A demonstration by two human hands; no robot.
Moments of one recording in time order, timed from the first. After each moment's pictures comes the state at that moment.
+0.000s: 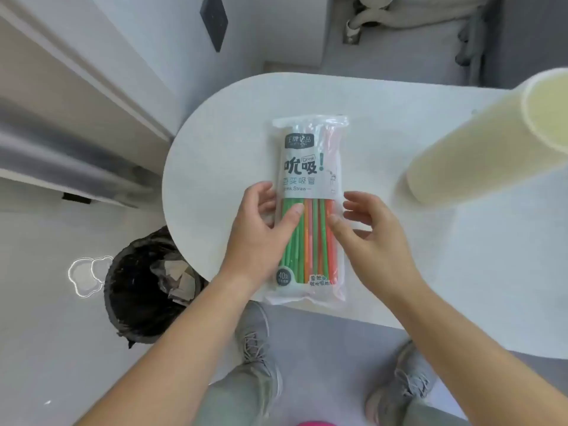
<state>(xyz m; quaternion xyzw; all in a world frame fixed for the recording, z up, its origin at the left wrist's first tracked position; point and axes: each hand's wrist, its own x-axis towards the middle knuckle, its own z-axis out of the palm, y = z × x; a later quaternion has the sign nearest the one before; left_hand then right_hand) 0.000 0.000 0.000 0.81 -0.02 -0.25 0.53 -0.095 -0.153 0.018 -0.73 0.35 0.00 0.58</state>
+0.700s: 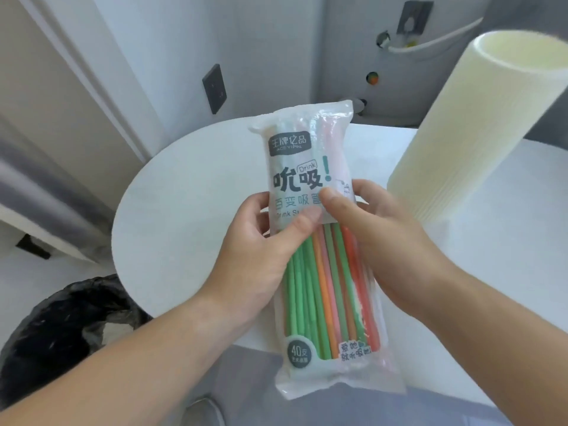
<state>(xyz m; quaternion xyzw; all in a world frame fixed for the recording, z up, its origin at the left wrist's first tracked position) -0.051 -0.030 -0.017 0.66 -0.09 -0.22 0.71 -0.113 -0.183 0.002 -0.65 0.20 -0.04 0.73</state>
